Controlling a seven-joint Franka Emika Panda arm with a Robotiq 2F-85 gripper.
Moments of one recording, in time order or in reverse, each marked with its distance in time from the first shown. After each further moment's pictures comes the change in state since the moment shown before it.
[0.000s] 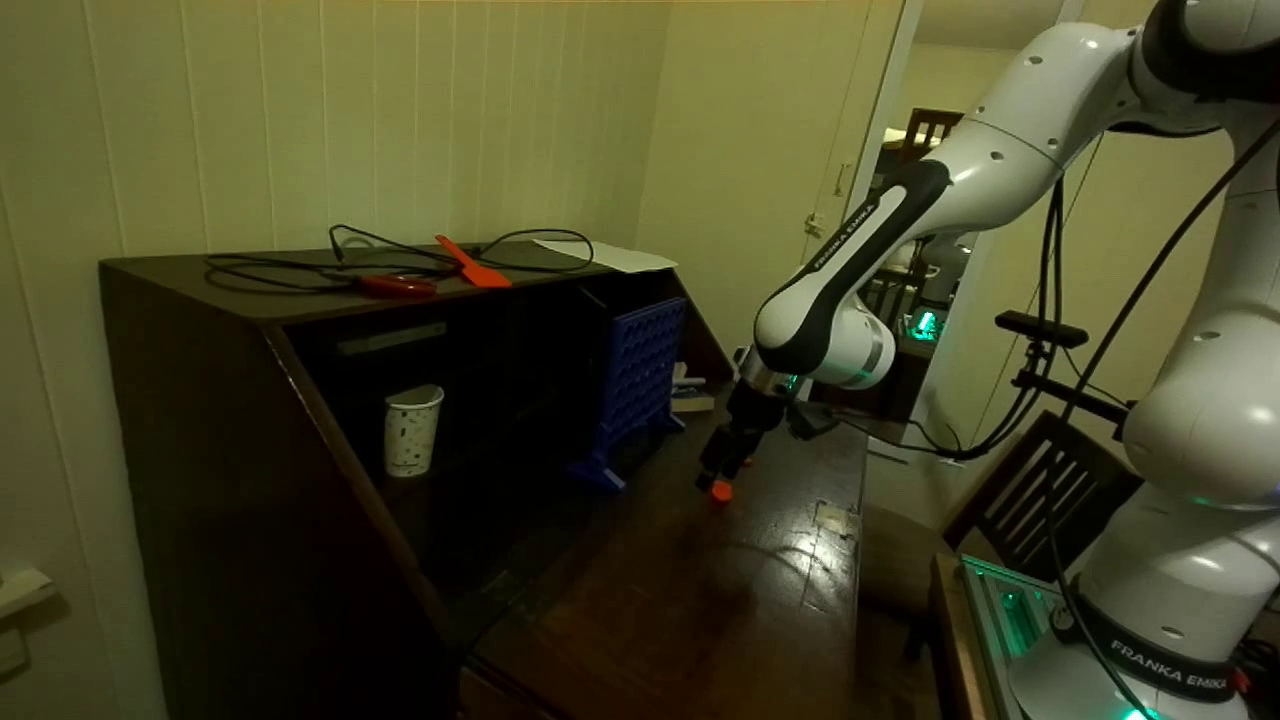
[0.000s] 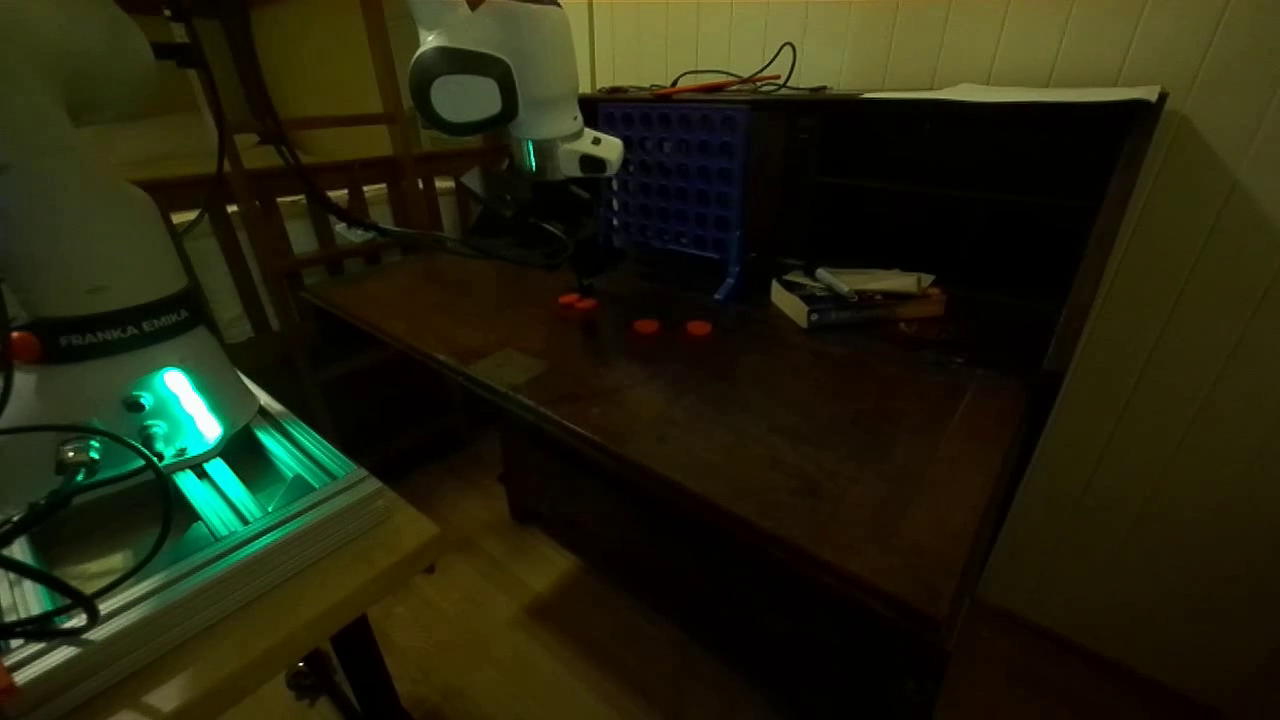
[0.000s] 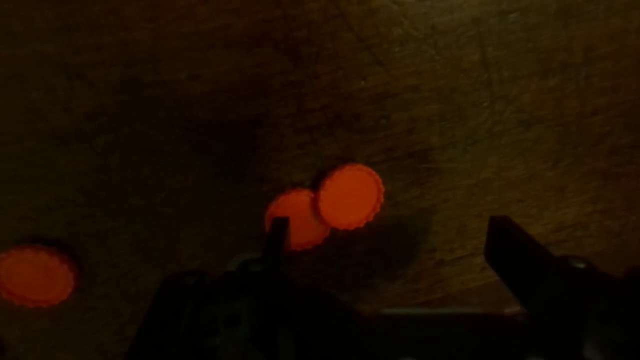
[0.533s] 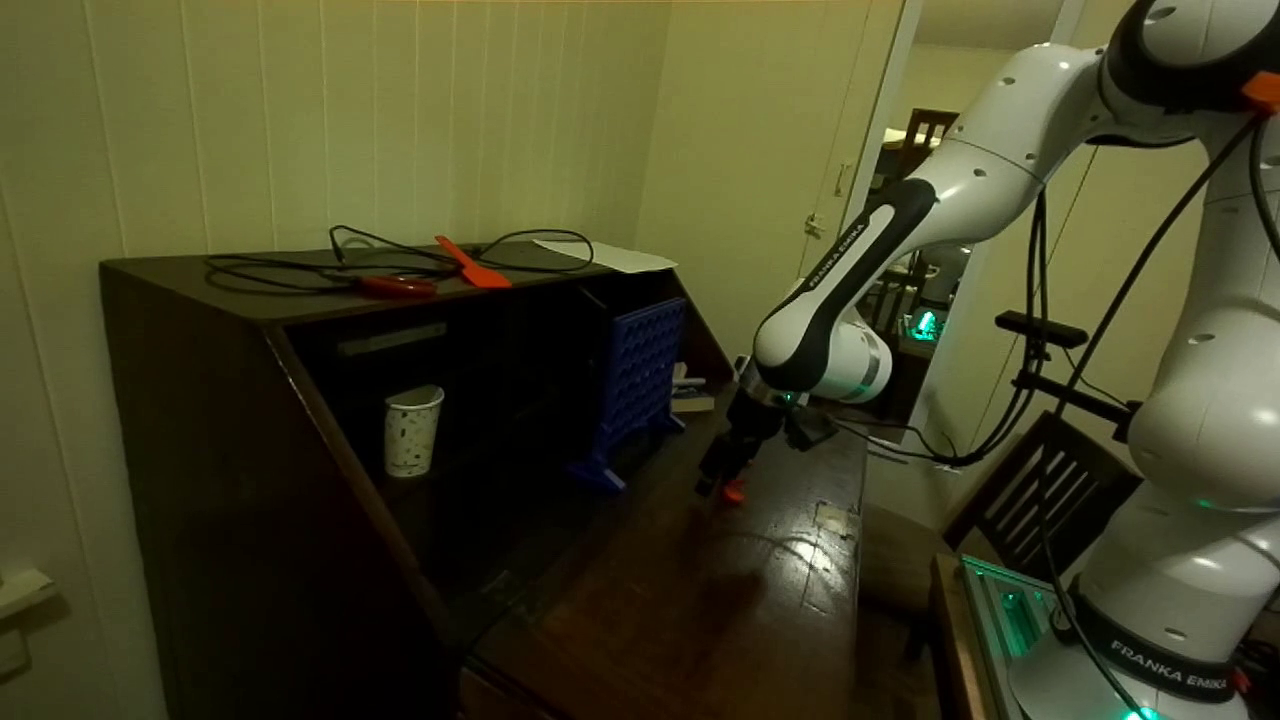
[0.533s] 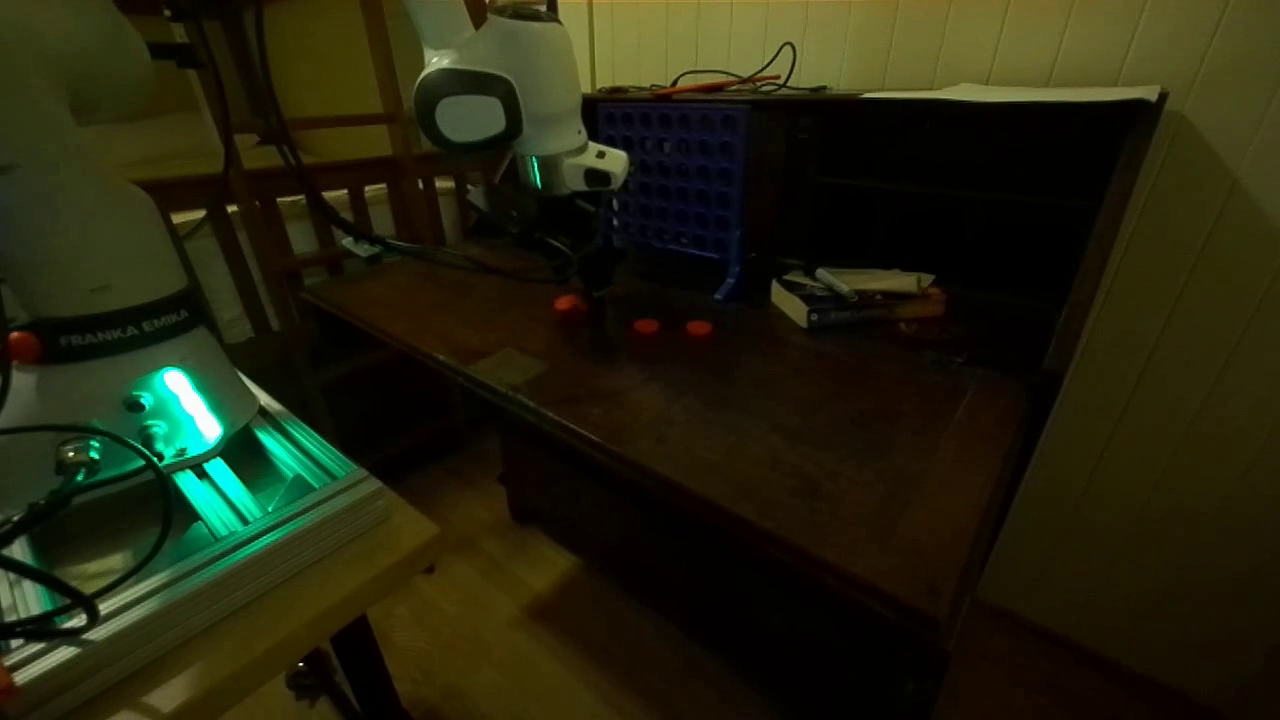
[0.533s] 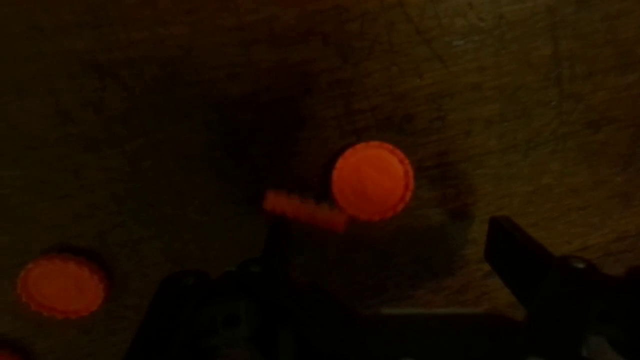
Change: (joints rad) arm 0.041 0.058 -0.062 0.004 -0.043 0.086 0.019
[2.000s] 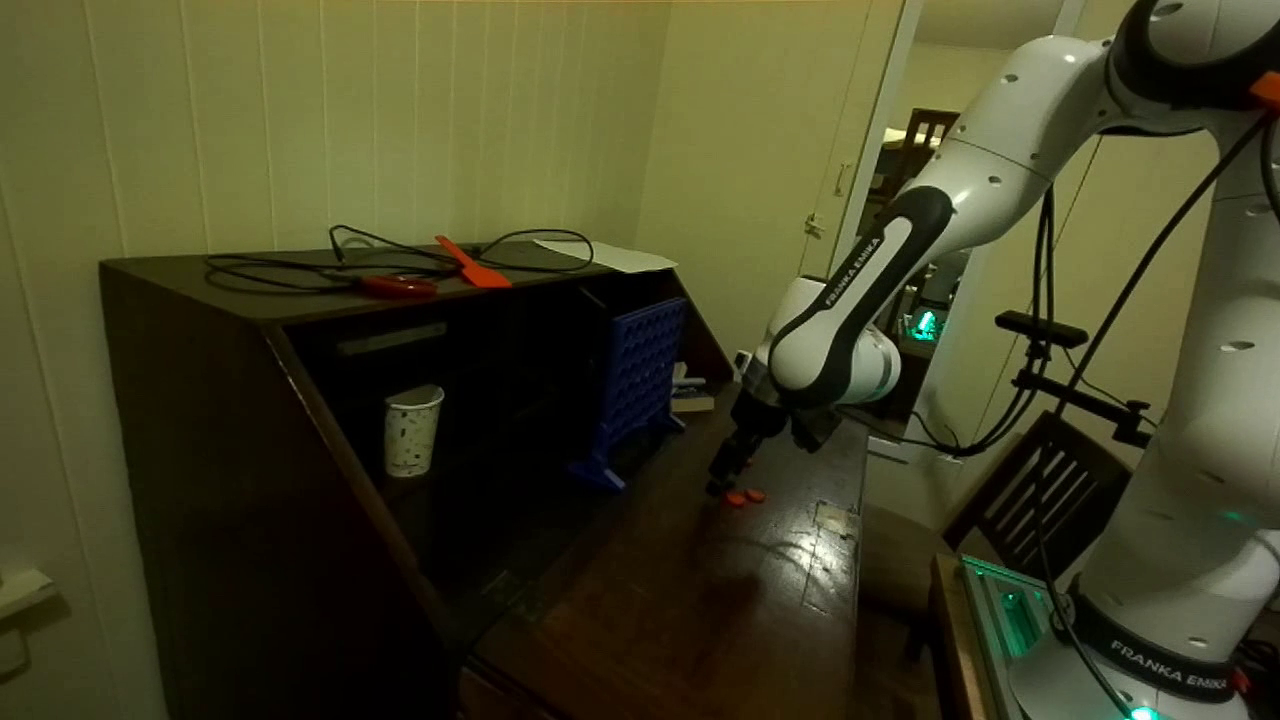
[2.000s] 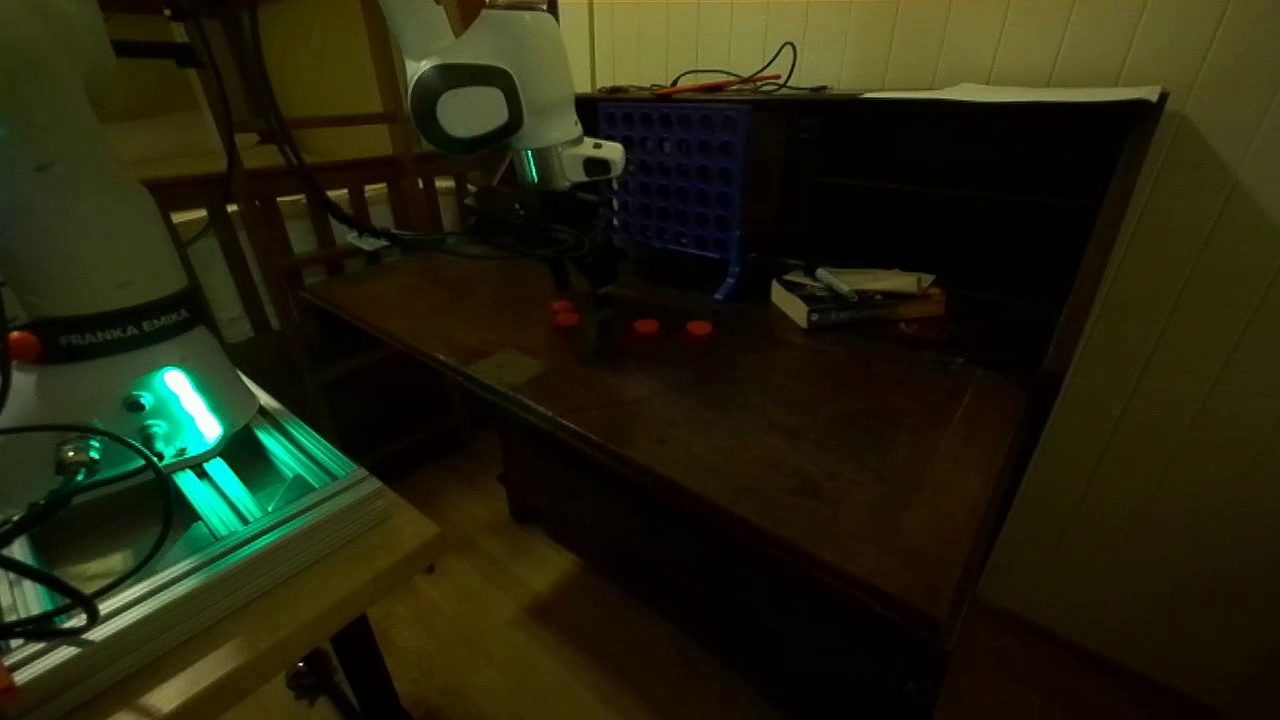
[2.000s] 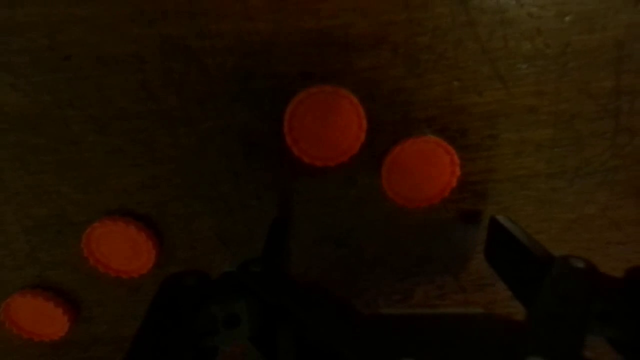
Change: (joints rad) arm 0.291 -0.033 -0.309 -0.028 -0.198 0.024 0.097
